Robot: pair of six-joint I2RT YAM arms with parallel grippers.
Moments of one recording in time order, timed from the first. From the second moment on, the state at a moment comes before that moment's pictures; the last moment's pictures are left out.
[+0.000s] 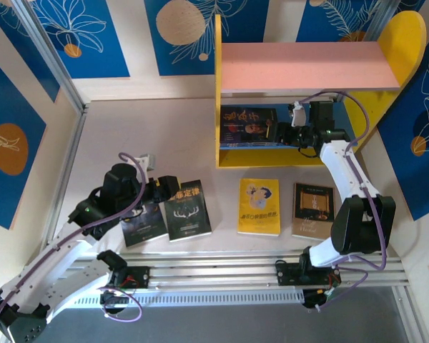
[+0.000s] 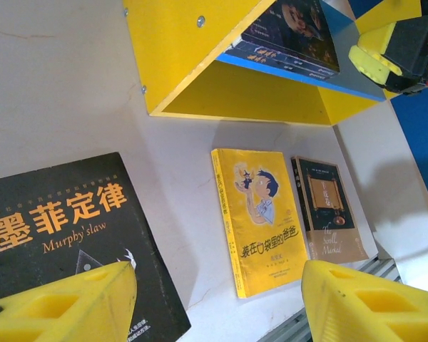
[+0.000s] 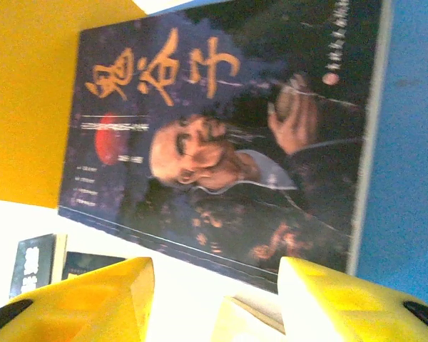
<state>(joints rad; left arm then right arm) -0.61 0.78 0.79 -0.53 0.18 -0.70 0.00 1.49 1.25 -0.56 -0.55 0.20</state>
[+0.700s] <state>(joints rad) -0.61 0.77 0.79 -0.53 0.18 -0.70 -0.01 1.51 1.23 -0.55 -0.49 0.23</state>
